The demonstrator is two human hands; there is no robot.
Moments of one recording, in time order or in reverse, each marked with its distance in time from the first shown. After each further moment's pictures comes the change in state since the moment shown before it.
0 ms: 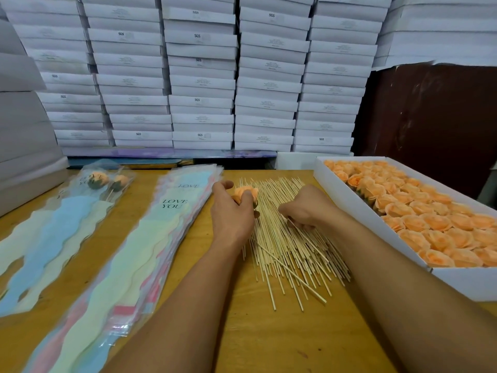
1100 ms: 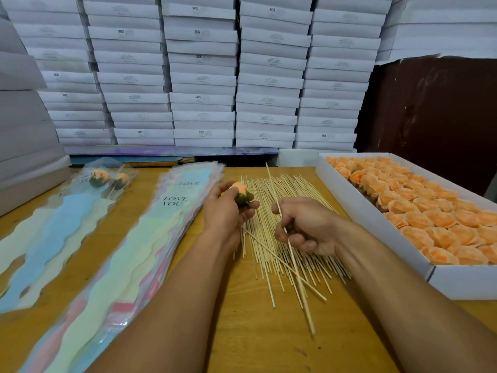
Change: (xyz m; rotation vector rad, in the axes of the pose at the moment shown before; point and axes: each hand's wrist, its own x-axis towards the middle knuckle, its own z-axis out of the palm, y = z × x) left_hand -0.001 0.014 -0.009 -0.564 -0.027 -0.342; right_hand -0.045 0.006 -0.002 0.712 -0.525 -0.027
